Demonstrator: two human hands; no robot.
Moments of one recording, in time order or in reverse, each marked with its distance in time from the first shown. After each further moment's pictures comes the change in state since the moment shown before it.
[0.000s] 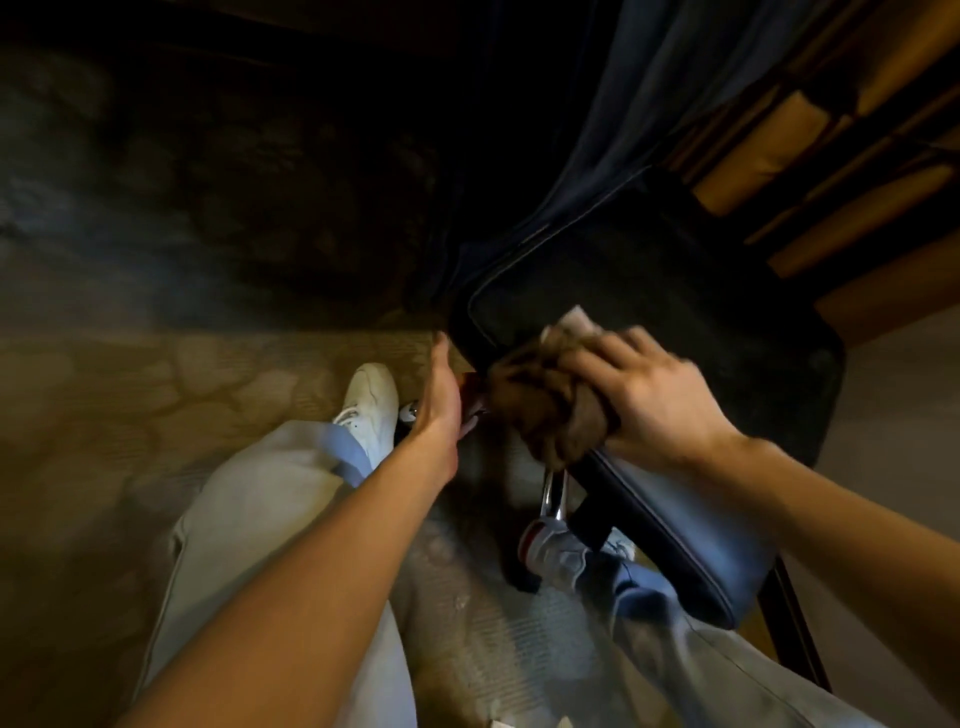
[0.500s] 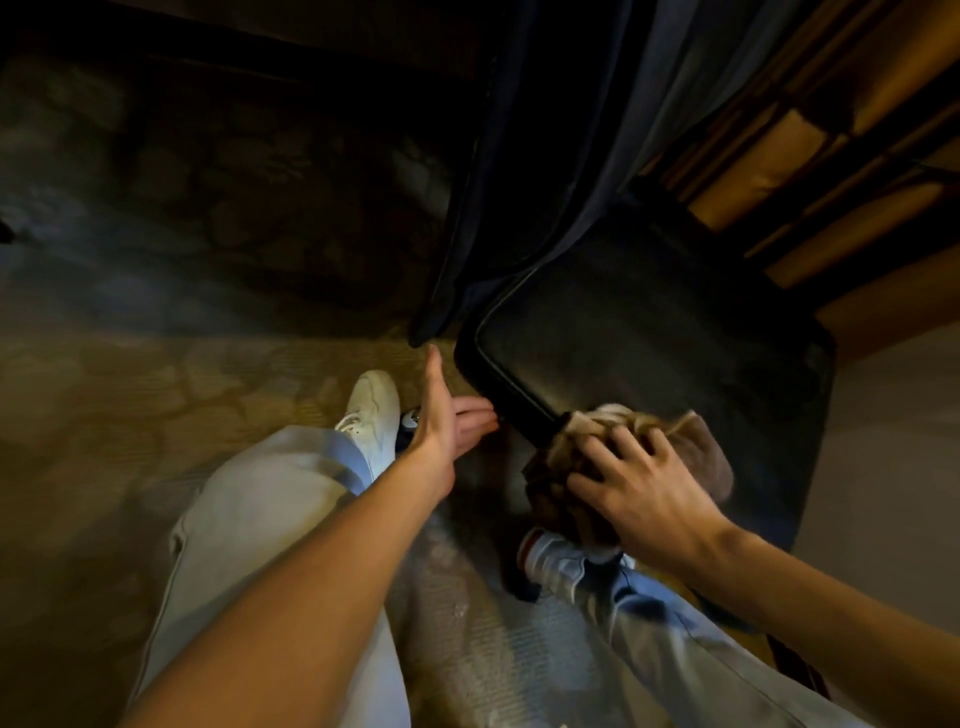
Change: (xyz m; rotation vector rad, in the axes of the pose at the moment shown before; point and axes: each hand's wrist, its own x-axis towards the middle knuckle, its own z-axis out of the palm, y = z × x) left_hand -0.008 -0.003 -0.009 0.028 -0.060 -0.083; right_hand -0.057 -0.024 0.037 -0.235 -0.260 -0.131
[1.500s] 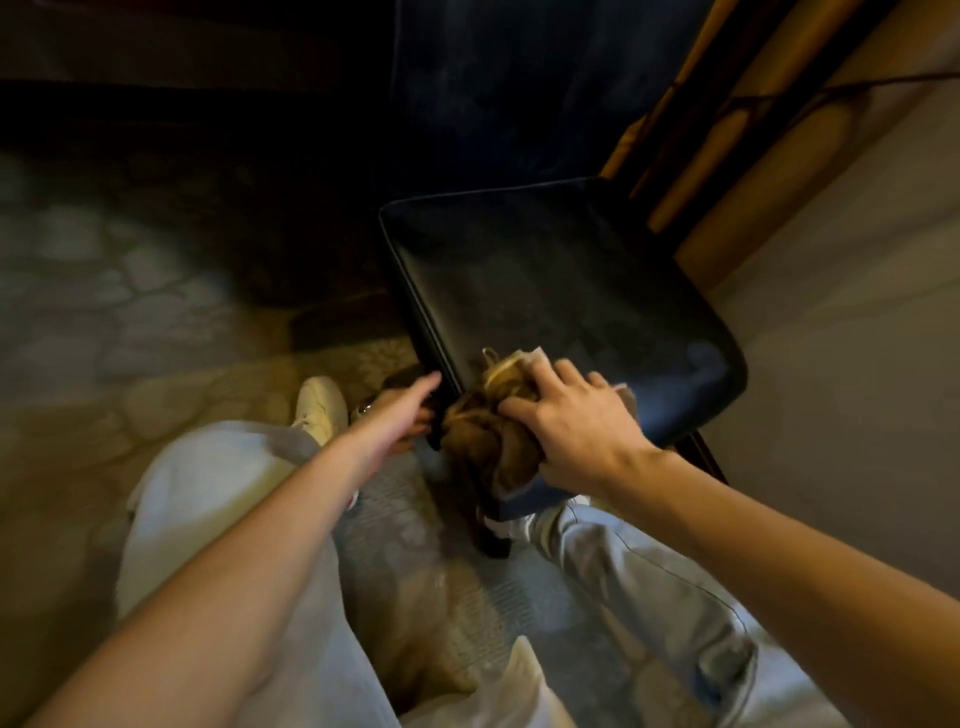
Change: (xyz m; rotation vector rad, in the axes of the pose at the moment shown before) left_hand -0.022 -0.038 0.019 0.634 -0.109 0.084; right_hand -0.060 -0.017 -0.061 0.273 -0.084 0.326
